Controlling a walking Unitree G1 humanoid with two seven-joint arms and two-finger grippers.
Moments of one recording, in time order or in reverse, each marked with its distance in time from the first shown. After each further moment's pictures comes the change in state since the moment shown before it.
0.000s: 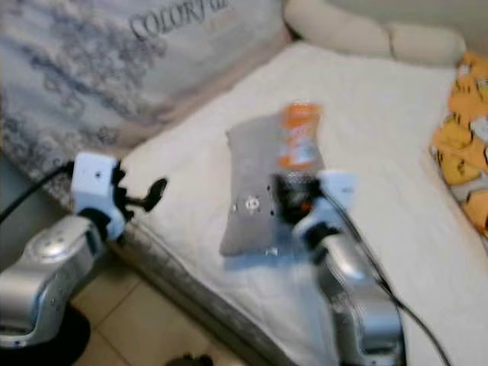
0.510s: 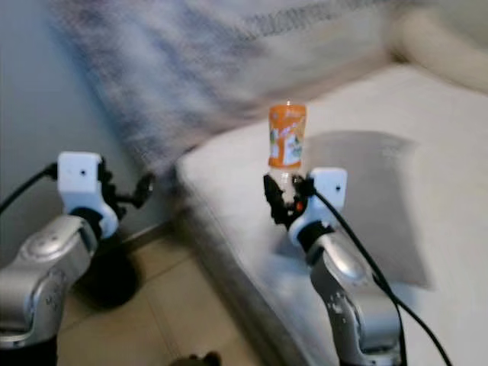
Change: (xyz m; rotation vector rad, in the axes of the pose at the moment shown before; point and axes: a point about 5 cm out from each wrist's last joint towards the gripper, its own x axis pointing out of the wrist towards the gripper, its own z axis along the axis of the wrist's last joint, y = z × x) left arm -0.003 0.006 0.002 -0.082 -0.001 0.092; right arm 0.001 0.002 -0.002 -0.004 0.034 0.011
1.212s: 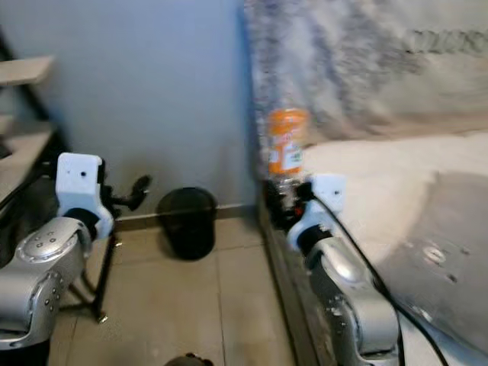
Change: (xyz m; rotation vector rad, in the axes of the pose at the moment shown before) left arm 0.000 0.007 -0.001 0.129 0.004 0.050; right arm -0.002 0.000 -0.006 0.004 0.033 -0.007
